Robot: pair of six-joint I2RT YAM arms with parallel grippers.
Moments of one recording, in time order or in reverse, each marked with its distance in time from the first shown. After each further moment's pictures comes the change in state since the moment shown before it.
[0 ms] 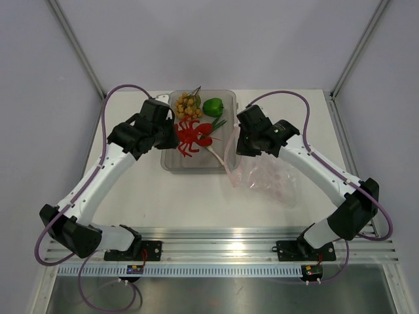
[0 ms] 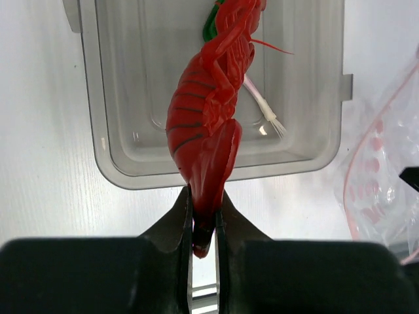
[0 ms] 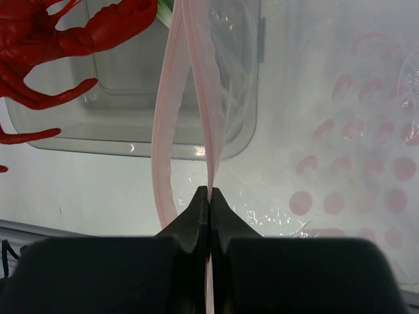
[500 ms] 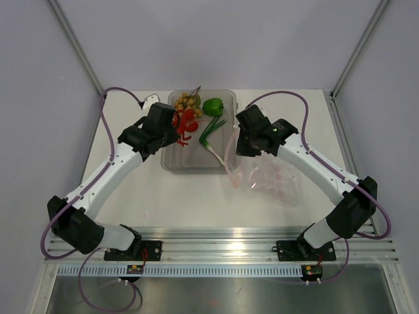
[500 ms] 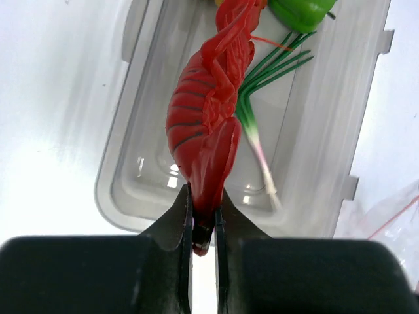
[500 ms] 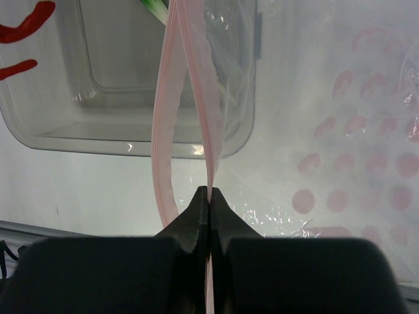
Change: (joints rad) left arm -0.004 0.043 -0.087 0.164 -0.243 -0.265; right arm 0.000 0.015 0.011 -0.021 0.000 0.002
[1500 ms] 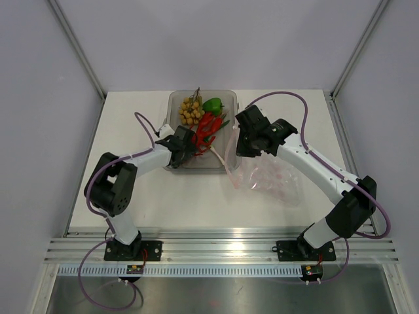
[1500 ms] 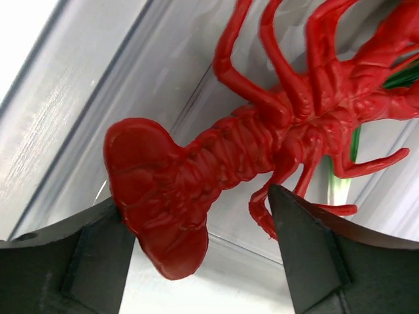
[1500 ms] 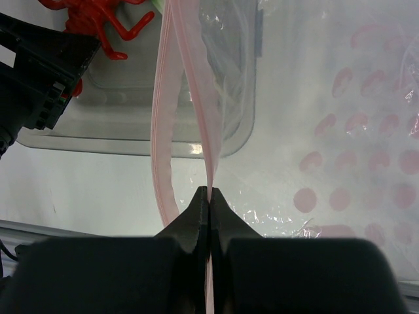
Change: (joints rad) left arm 0.016 0.372 -0.276 0.408 -0.005 -0.315; right arm 0.000 0.005 0.000 -0.006 -0.004 0.000
